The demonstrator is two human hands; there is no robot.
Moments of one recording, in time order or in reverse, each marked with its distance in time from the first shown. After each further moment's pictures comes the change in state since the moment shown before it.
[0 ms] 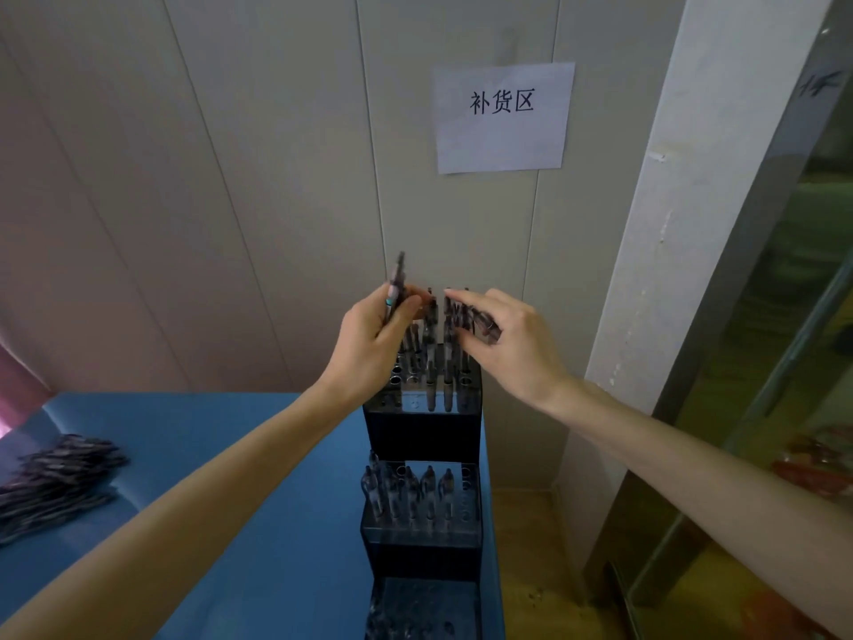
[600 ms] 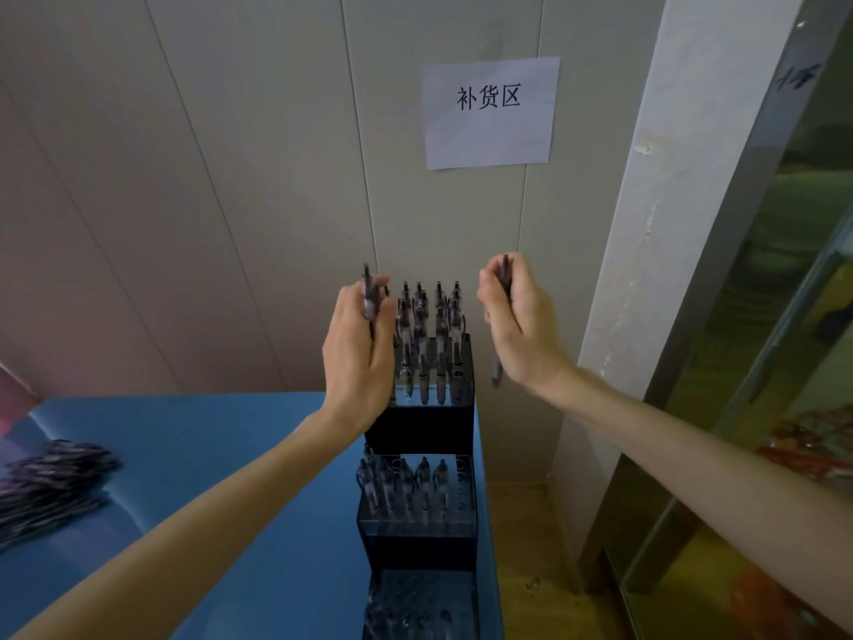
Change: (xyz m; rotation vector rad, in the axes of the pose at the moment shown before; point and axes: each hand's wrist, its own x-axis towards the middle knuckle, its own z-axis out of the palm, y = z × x) left_hand -0.024 -0.002 0.014 0.180 0.273 0.083; right_hand 0.005 -0.015 -0.012 0.341 0.158 0.123
